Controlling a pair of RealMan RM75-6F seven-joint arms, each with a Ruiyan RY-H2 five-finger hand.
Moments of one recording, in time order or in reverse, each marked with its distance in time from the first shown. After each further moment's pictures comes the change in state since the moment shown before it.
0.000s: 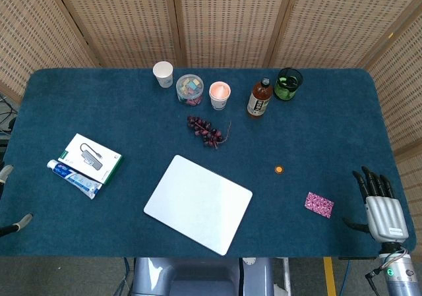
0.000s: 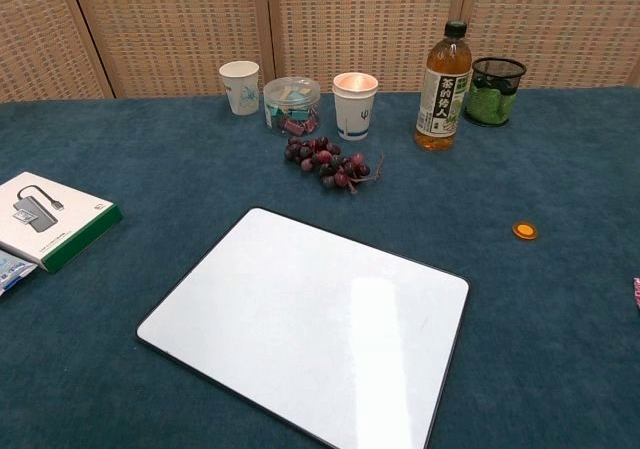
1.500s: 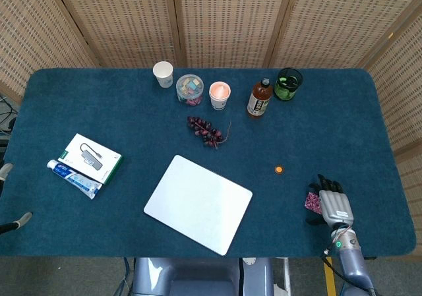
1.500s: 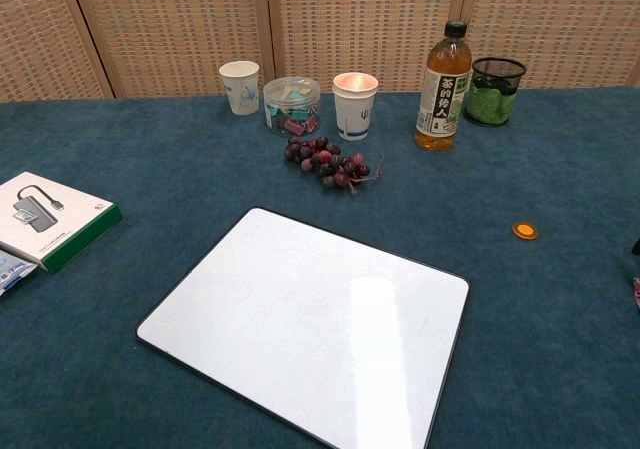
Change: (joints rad) left arm -0.012 0.003 -0.012 0.000 -0.035 -0.038 -0.007; right arm 0.191 -0.208 0.114 -0.033 0.503 -0.330 -0.359
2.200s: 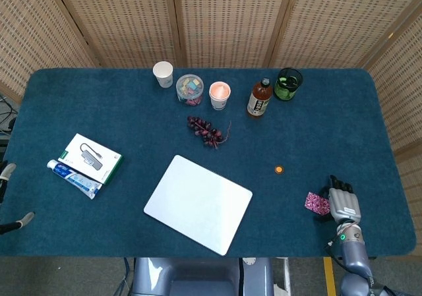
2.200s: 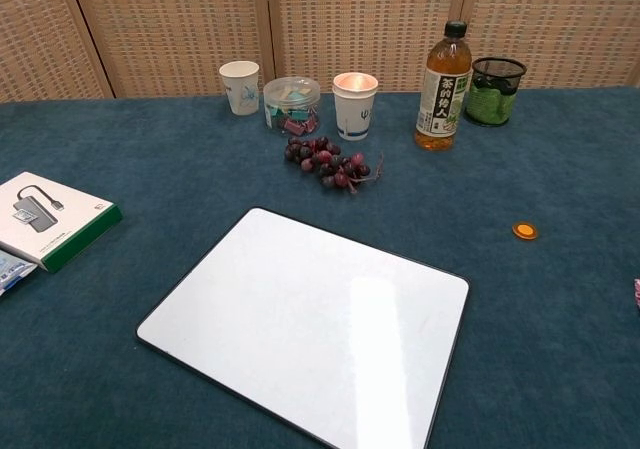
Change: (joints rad) left arm -0.006 -0.009 -0.001 -0.006 -0.011 -0.014 0.028; right arm 0.037 -0.031 0.014 0.100 0.151 -0.030 -0.014
